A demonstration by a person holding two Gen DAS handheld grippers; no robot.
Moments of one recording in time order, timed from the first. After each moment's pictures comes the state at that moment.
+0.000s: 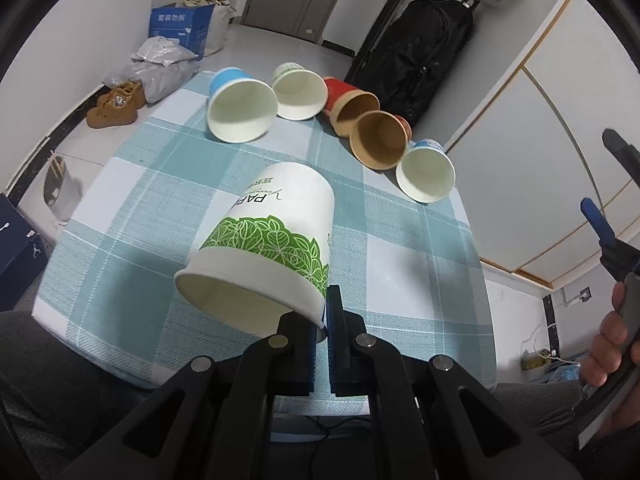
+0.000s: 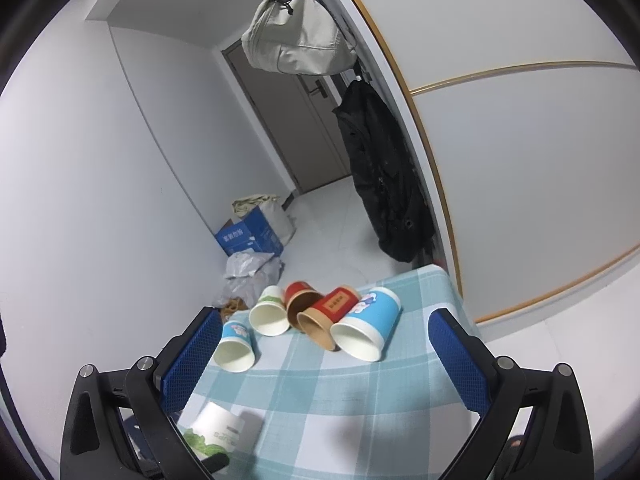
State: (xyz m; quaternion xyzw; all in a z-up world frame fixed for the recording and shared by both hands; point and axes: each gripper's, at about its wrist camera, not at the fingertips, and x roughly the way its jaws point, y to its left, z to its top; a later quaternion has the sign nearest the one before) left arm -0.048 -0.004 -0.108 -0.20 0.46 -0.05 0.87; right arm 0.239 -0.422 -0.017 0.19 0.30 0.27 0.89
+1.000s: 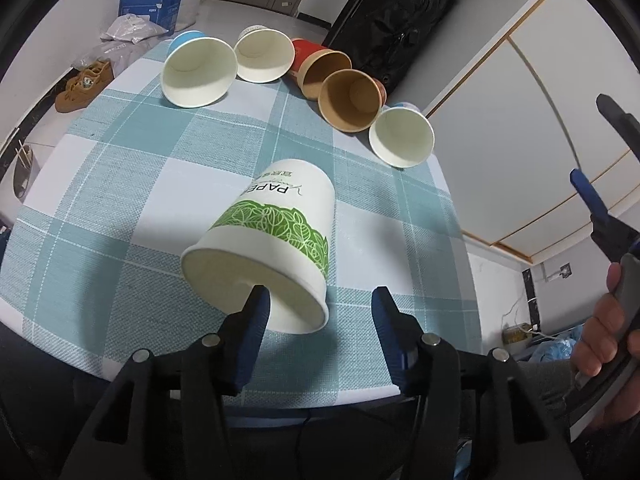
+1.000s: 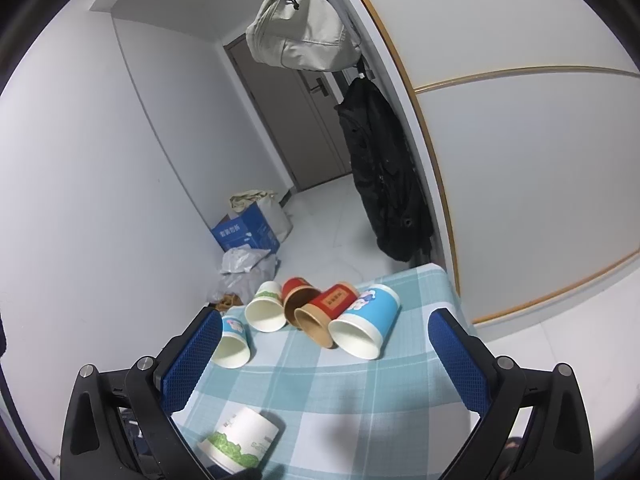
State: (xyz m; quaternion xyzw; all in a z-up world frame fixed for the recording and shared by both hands) left arm -0.054 -0.022 -0.122 -0.20 0.50 -0.10 0.84; right arm 0.237 -0.417 -0.018 0.17 0.30 0.27 0.90
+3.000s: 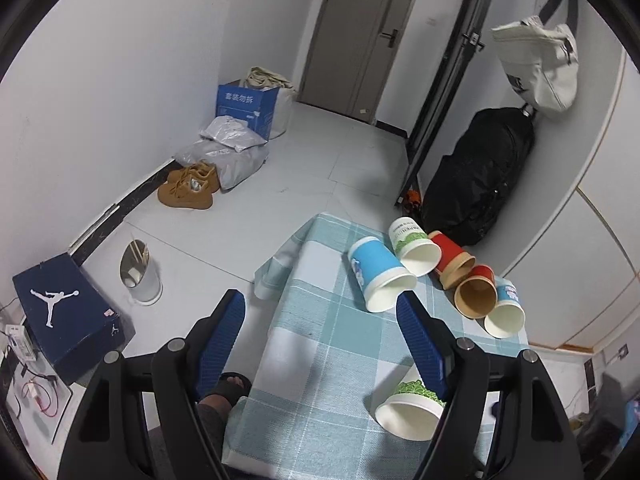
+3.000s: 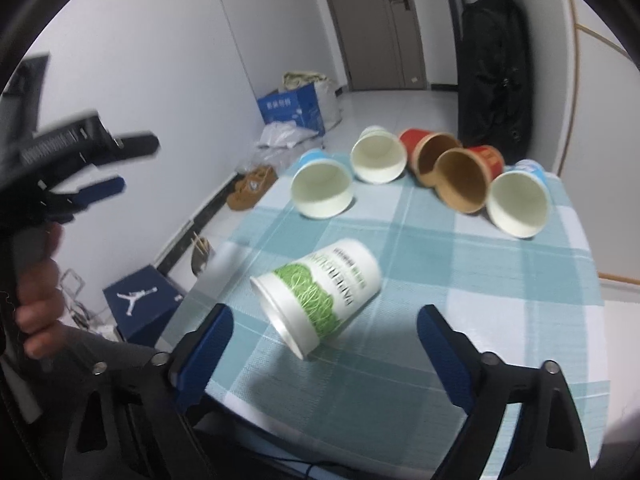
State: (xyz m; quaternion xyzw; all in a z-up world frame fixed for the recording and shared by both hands) left arm -0.041 0.135 -0.033 -0.17 0.35 0.07 0.92; right arm 0.144 -0.238 -0.092 -0.01 0.42 0.35 0.84
